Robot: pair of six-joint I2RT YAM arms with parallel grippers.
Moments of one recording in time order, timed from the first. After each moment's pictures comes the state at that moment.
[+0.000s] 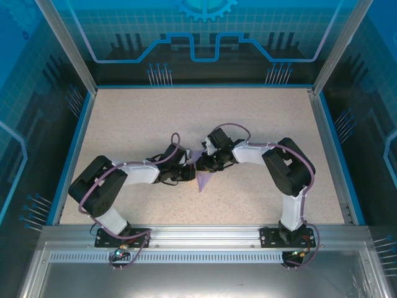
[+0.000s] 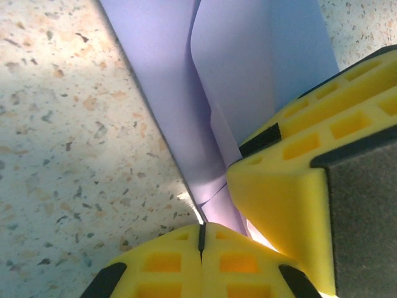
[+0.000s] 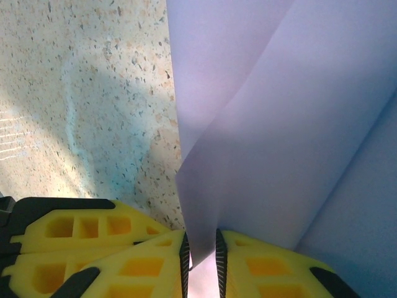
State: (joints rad) left arm -0.58 1.63 0.68 -0.01 0.28 -0.62; right arm 0.64 1.93 1.09 -0.24 -0.51 0.65
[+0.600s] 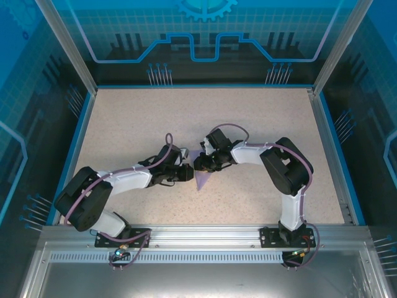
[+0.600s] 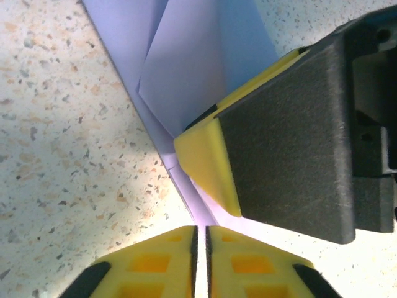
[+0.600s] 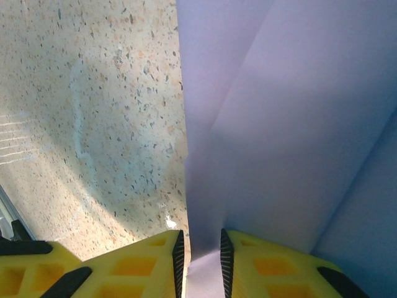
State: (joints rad) left arm -0.58 1.48 0.62 -0.05 0.28 -0.63; right arm 0.65 1.94 1.09 -0.20 -0.51 0.67
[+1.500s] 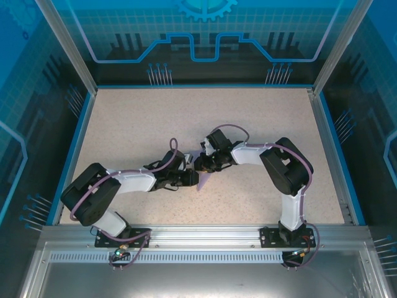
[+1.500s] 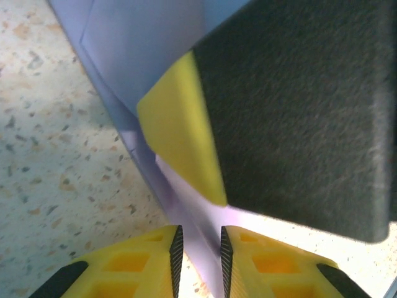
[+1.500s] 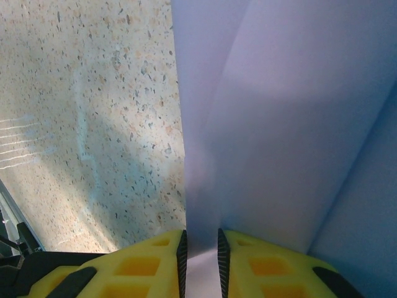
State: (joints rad) left arm -0.64 1.55 0.59 0.08 0.30 -0.69; right arm 0.65 1.94 1.07 -0.17 -0.52 0.69
